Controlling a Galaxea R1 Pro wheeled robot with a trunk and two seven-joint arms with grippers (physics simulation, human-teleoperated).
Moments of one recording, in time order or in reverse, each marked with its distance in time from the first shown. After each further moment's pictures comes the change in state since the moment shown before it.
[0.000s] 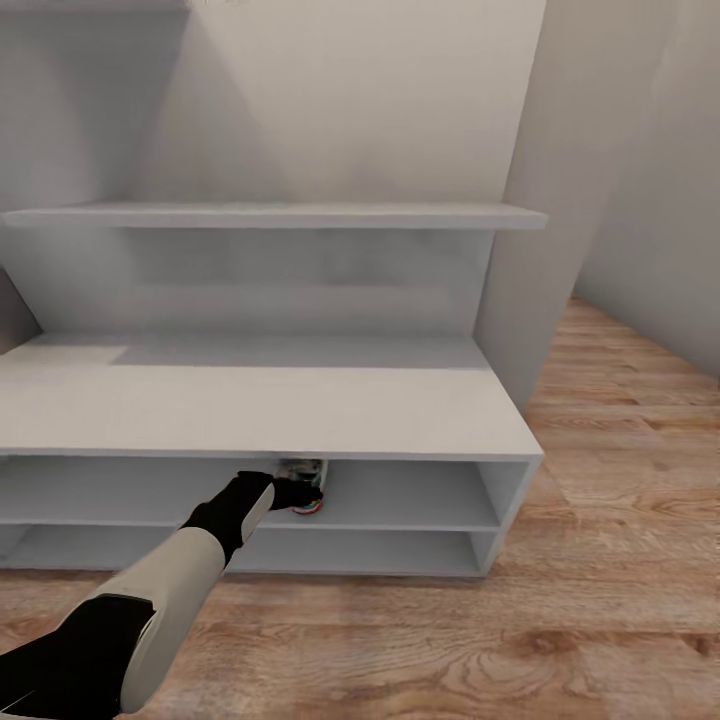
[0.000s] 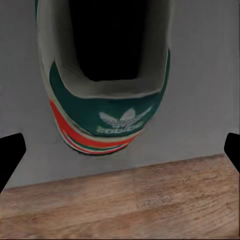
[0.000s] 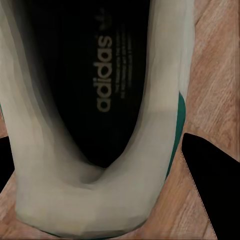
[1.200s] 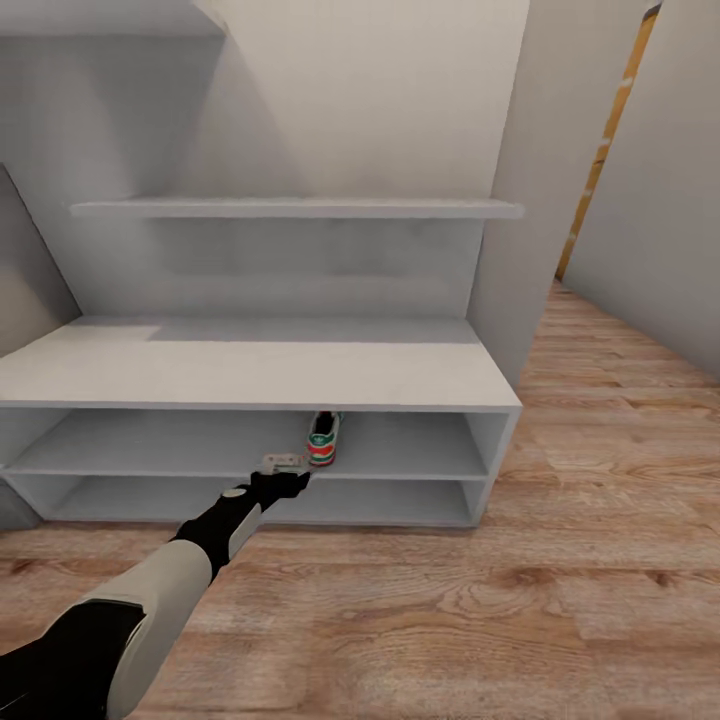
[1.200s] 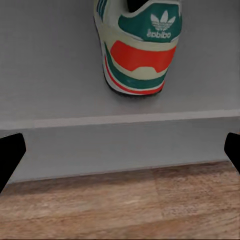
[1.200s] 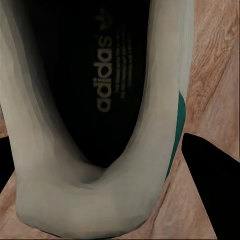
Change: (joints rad) left arm 0.020 0.041 0.000 0.096 0.007 -0.457 -0.001; right arm 0.000 0.001 -0.003 -0.003 -0.002 -0.029 -0.006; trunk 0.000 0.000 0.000
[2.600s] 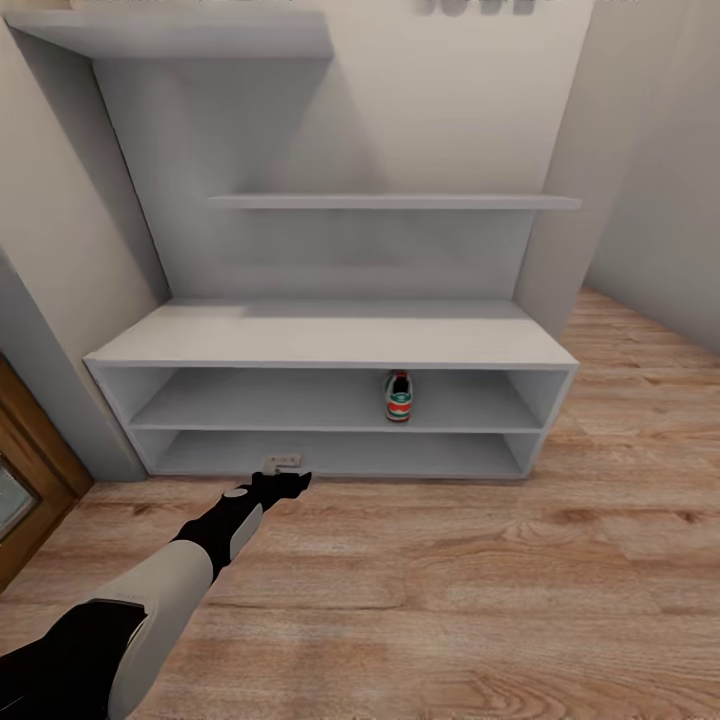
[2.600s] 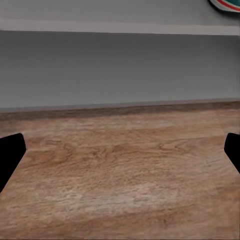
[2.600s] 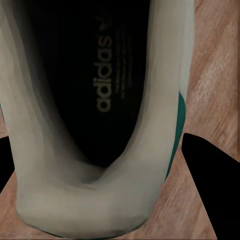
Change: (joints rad) left arm 0.000 -0.004 -0.001 0.001 0.000 0.002 0.000; right arm 0.000 0.000 0.002 0.000 0.000 0.000 -0.001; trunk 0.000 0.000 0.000
